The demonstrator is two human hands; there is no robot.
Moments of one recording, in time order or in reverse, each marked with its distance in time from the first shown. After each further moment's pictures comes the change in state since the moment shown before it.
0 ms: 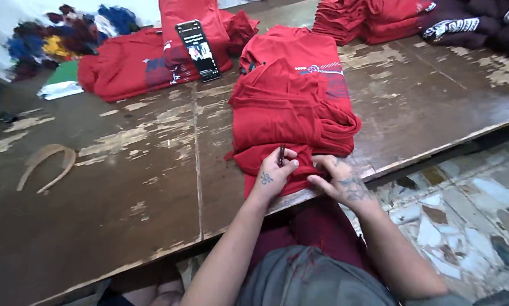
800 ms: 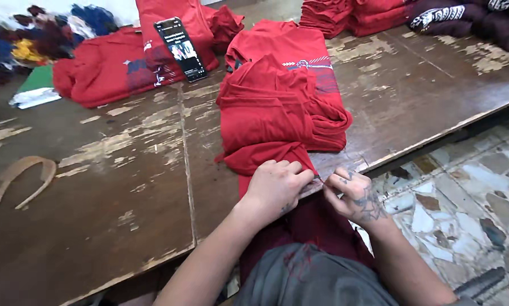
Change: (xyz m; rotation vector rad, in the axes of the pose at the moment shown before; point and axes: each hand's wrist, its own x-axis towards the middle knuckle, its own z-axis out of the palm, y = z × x) left_hand -0.020 0.045 0.004 1.217 -0.280 0.805; right_hand -0.027 -0.012 -0.017 -0.118 0.150 -0.085
